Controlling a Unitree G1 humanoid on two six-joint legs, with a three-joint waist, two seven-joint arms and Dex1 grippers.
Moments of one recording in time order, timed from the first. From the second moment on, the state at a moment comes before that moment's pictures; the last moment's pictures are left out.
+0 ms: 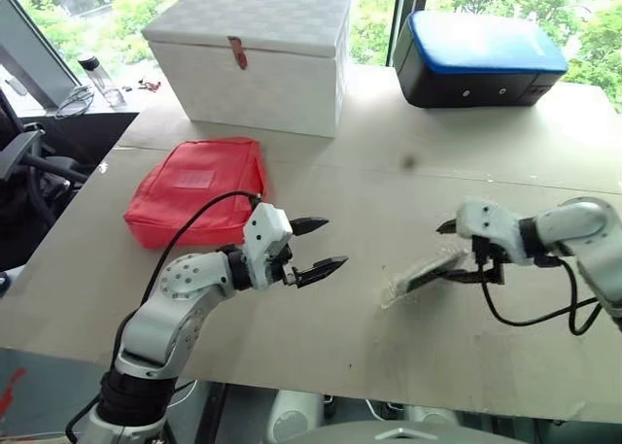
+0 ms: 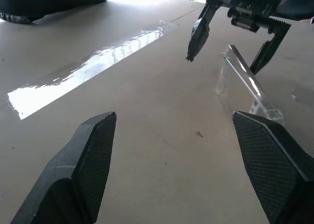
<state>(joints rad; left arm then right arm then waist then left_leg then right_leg) -0.11 0.58 -0.04 -0.43 -0.46 0.39 -0.87 -0.40 -0.94 0.14 -0.34 0.19 0.62 1.23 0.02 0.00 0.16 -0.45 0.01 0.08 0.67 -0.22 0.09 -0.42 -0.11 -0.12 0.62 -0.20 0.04</state>
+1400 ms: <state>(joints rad) 0.00 0.58 -0.06 -0.33 -0.39 0.23 -0.94 -0.21 -0.92 0.22 -0.33 0.11 0.16 1.19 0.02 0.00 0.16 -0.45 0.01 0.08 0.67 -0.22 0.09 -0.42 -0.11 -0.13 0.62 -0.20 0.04</state>
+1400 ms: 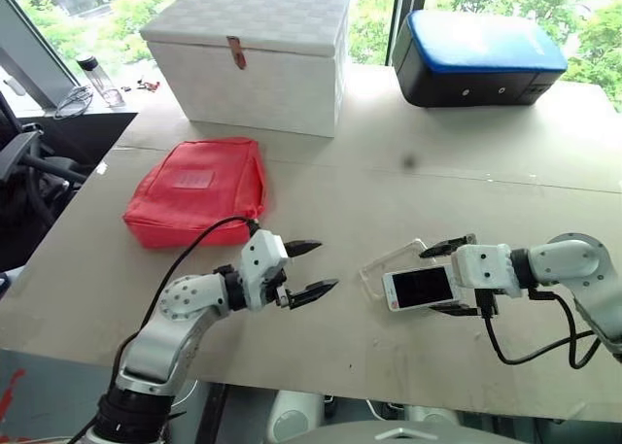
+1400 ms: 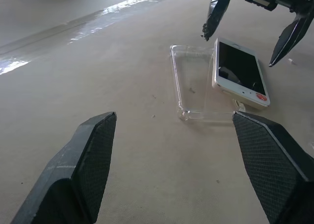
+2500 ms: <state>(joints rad) -0.58 0.43 -0.42 -0.15 -0.29 0.70 -0.96 0.04 -0.94 -0.21 -0.56 0.39 0.58 1.04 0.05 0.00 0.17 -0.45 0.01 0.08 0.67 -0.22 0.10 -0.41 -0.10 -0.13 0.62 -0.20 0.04</state>
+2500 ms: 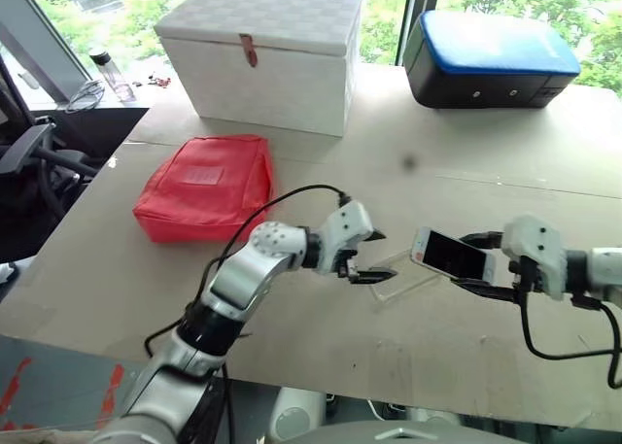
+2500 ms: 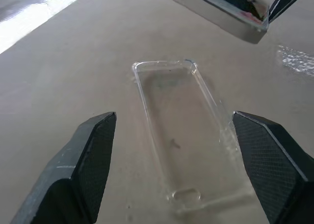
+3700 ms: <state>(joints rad) -0.84 0.35 -0.71 0.24 -0.12 0.33 -1.17 0.40 -0.96 -0.60 -0.74 0.43 0.62 1.05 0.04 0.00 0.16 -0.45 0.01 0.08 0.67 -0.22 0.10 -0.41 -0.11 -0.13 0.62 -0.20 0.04</state>
